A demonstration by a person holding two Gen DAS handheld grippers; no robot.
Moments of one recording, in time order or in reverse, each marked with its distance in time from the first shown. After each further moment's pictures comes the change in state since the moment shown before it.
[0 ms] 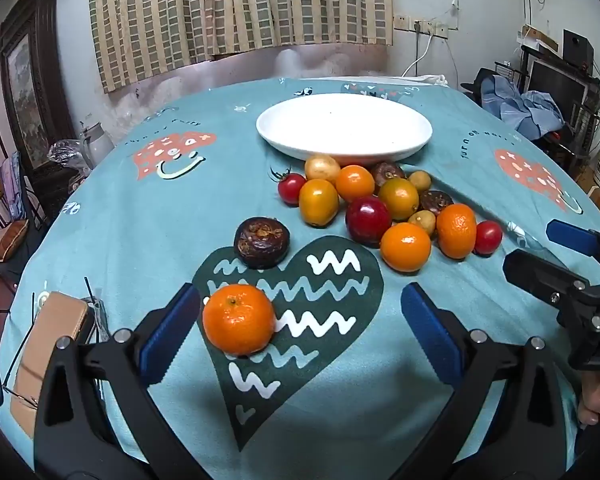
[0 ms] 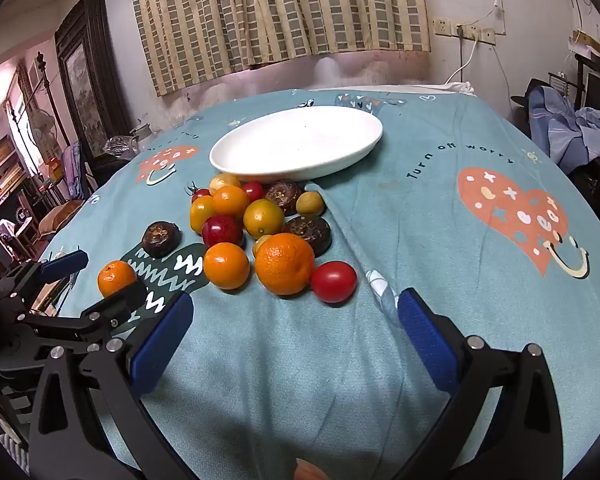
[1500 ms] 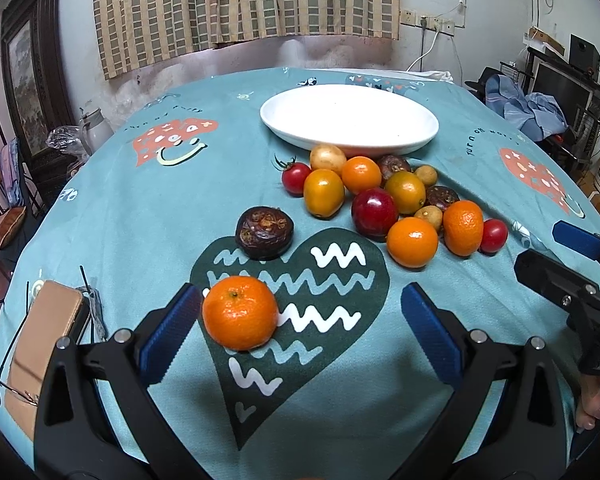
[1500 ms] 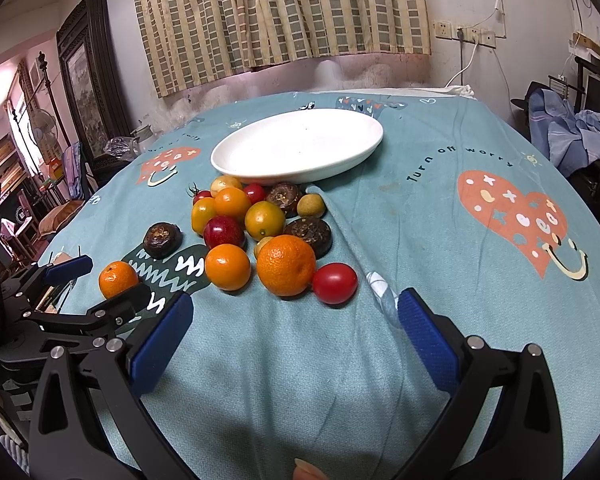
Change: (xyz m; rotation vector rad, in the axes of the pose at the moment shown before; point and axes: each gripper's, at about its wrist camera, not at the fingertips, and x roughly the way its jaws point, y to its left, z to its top) left arm 0.010 0.006 -0.002 -0.044 0.043 -0.026; right arm 0.000 0.002 0.000 -0.001 -0.004 0.000
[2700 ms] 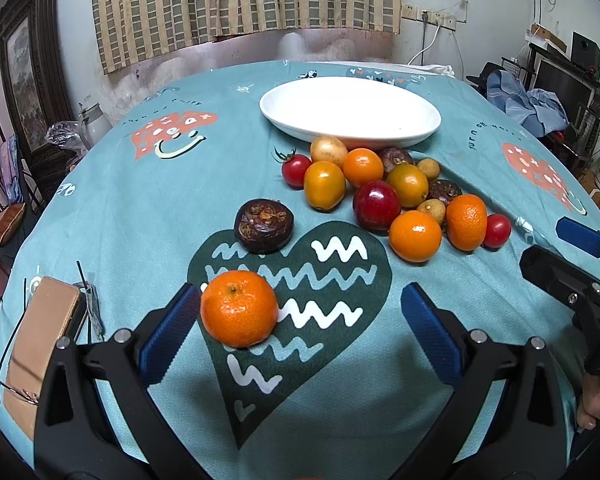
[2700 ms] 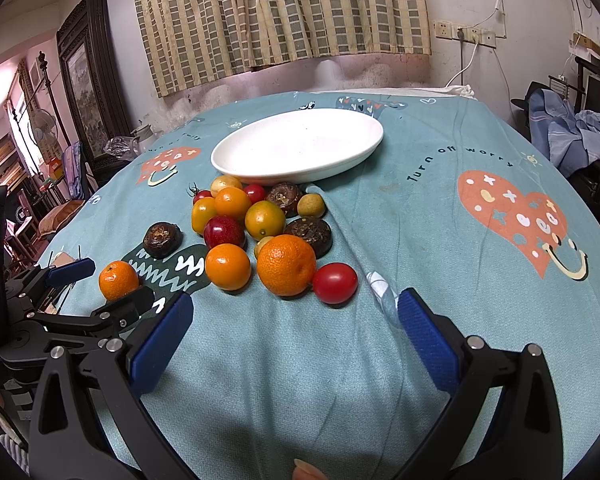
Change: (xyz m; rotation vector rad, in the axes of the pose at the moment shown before) left arm 0.006 0.002 -0.003 0.000 0.019 -0.002; right arm 0.004 0.001 -0.002 0.000 -0.002 0.000
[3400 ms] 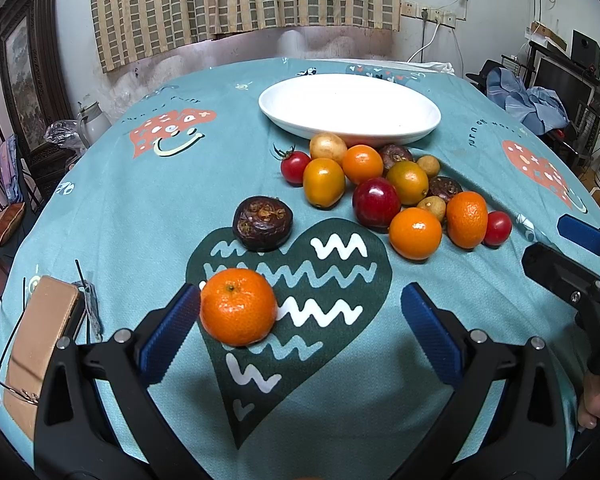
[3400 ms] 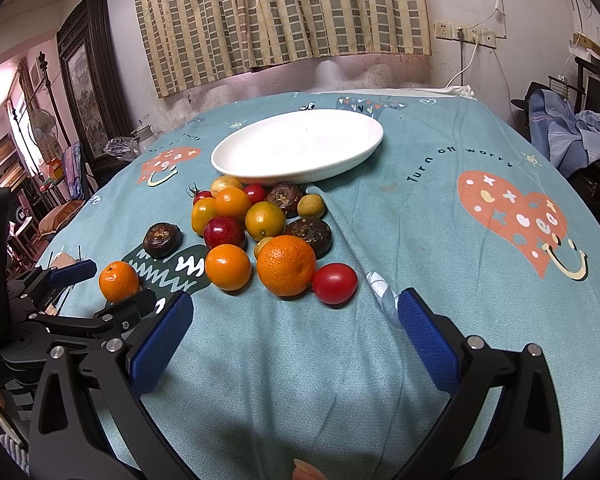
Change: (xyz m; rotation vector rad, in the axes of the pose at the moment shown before) left arm 0.001 0.000 0.000 0.000 0.005 -0.001; right arm 0.004 0.001 -0.003 0.000 -0.001 0.000
